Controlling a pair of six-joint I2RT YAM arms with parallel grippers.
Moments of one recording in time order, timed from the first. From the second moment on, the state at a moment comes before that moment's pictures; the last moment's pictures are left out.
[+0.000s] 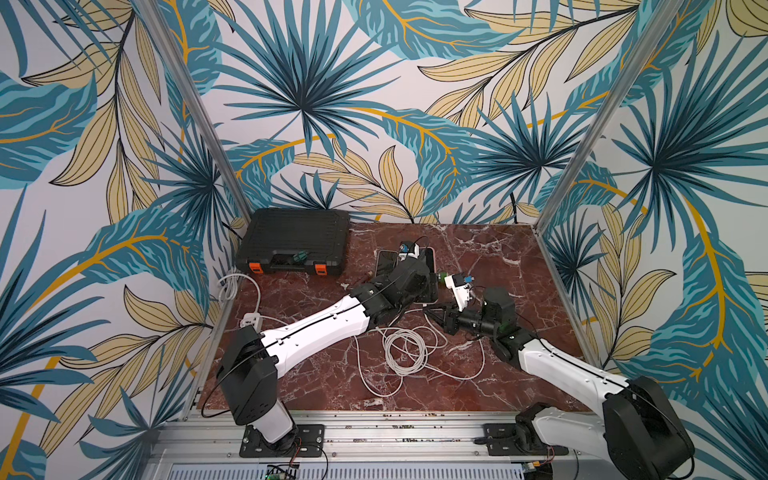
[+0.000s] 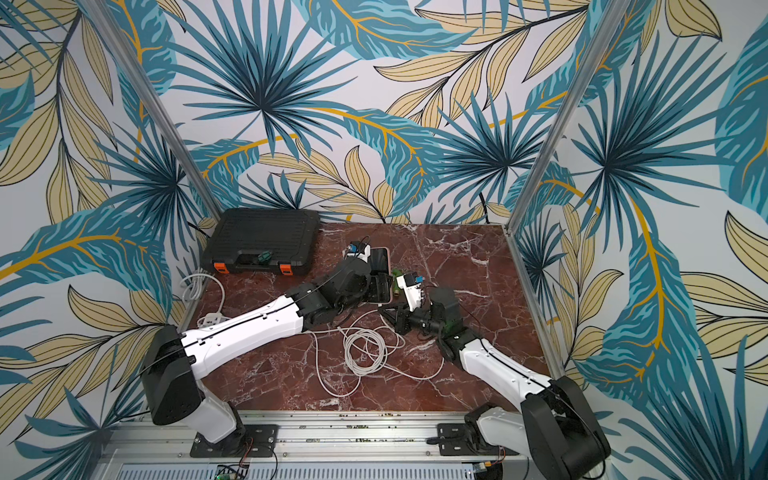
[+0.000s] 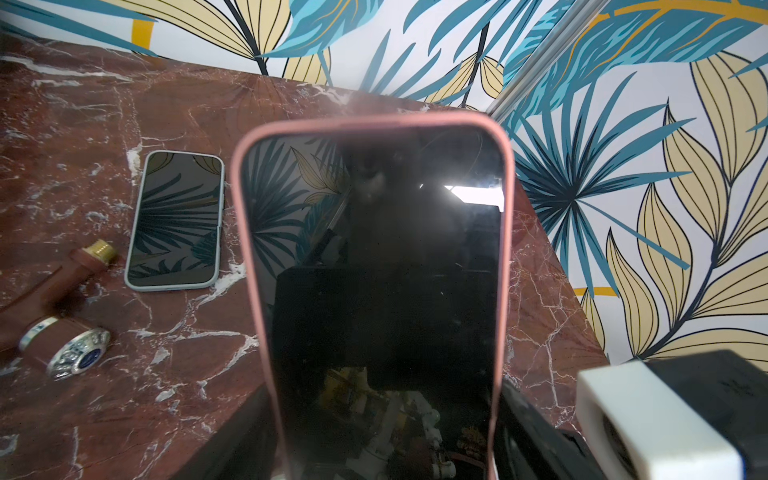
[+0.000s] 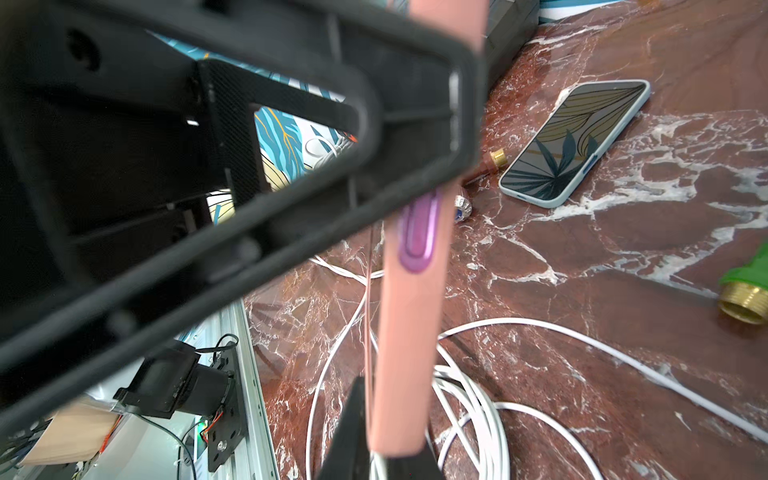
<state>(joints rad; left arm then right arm) -0.90 1.62 1.34 -0.33 -0.25 -0.69 0.57 1.21 0.54 0.34 -0.60 0.45</state>
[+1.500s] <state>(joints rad) -0.99 2.44 2.14 -0.77 -0.07 0.34 0.56 0.37 0.58 -0.24 -0.09 0.48</state>
